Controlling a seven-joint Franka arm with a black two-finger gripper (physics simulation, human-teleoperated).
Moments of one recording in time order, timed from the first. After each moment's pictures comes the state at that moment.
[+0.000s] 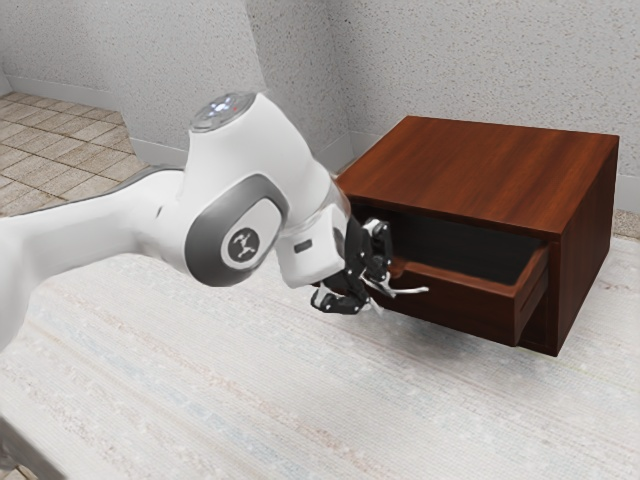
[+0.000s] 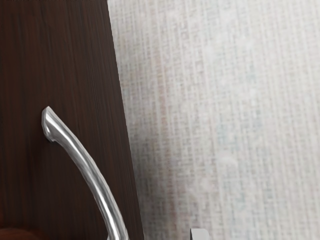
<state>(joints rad) -0.21 -0.01 0.06 -1.89 -0.09 2.26 1.60</state>
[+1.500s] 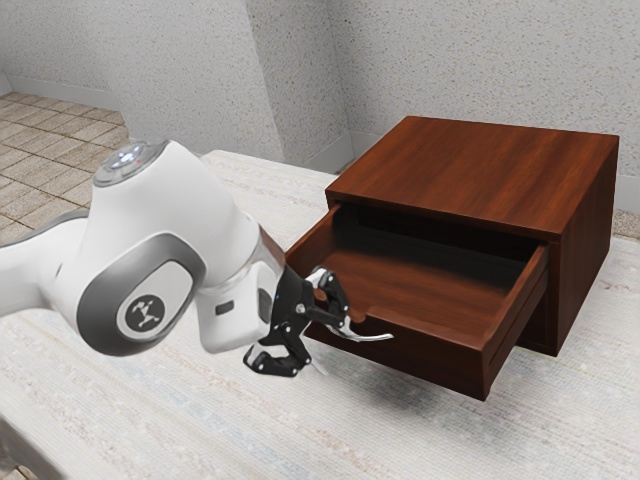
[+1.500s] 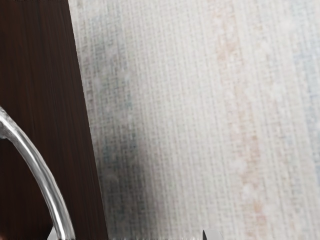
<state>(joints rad) -0.24 -0.34 0.06 -2.24 -0.07 2.27 1.59</state>
